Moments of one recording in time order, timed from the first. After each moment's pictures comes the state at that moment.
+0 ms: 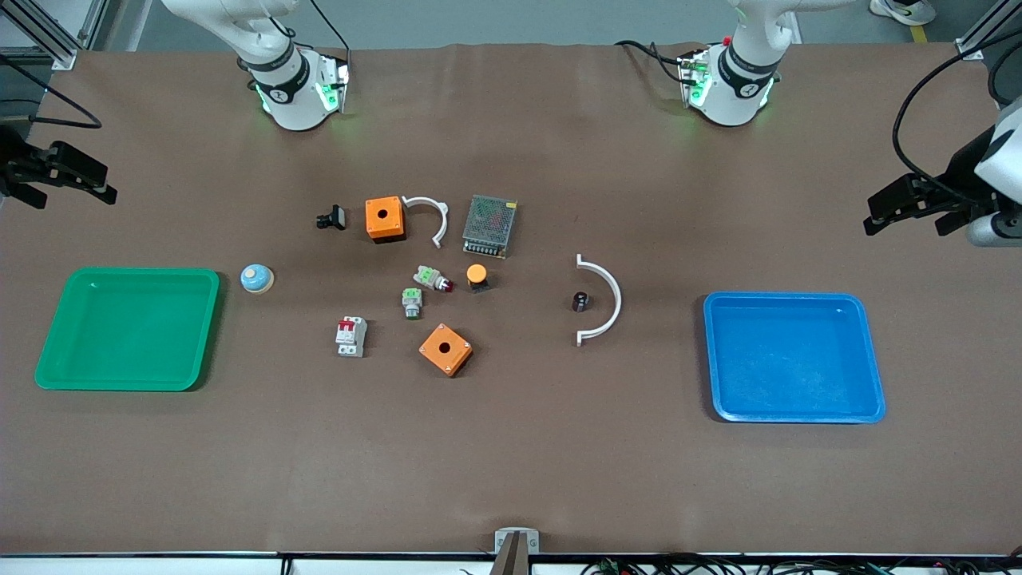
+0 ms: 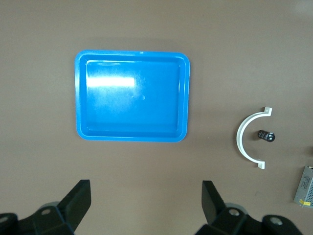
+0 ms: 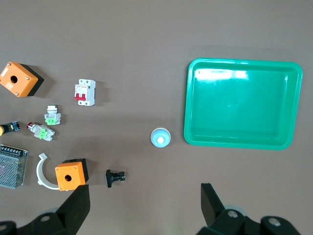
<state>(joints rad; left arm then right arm) 0.01 0.04 -0.06 -1.55 -0.04 1.61 -0.05 0.03 -0.07 -0.10 -1.64 0.02 1.54 -0.11</state>
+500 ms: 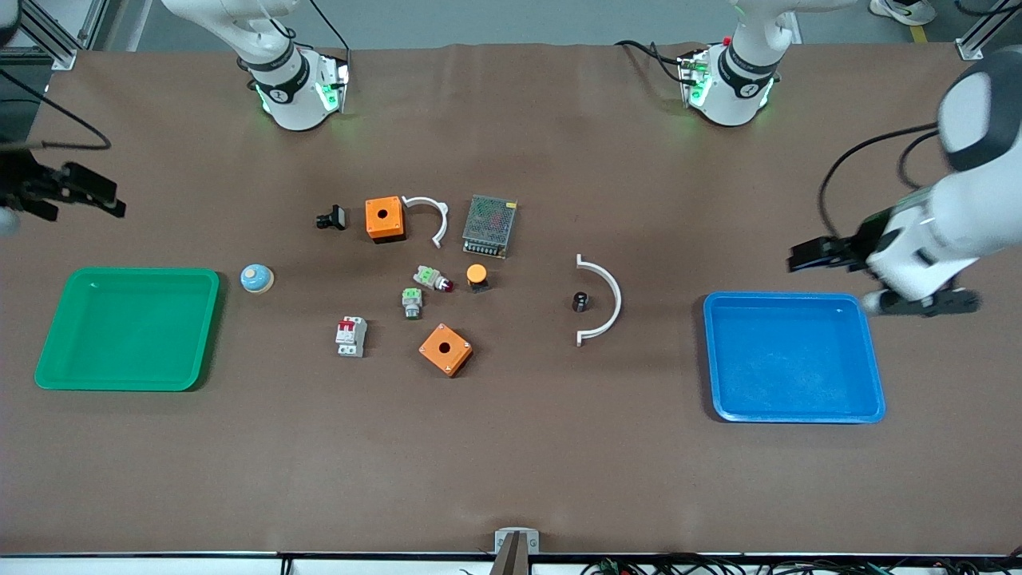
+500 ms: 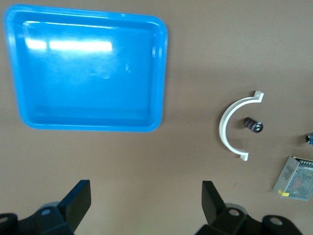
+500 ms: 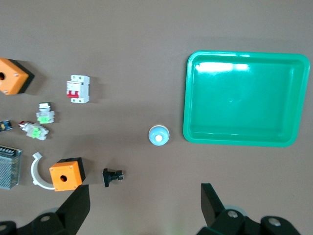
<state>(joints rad) -0.07 0.24 -0.08 -1.56 -0.12 1.66 -0.17 0.03 0.02 -0.11 -1.63 0.02 1.56 -0.11</state>
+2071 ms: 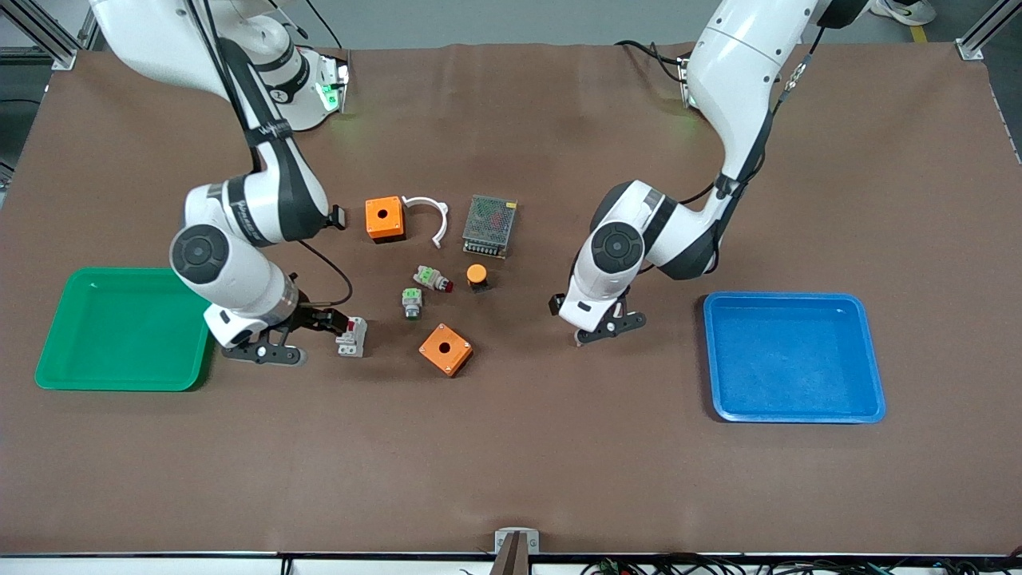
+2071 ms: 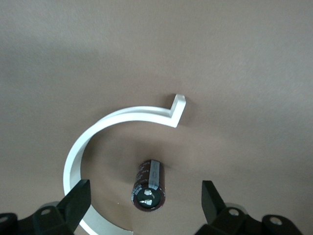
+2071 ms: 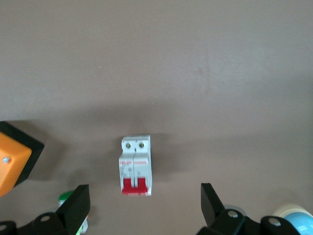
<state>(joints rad) -0.54 0.64 -0.09 -1.70 -0.02 2.28 -0.87 0.36 0.42 -0.10 -1.85 0.06 2.27 0.33</state>
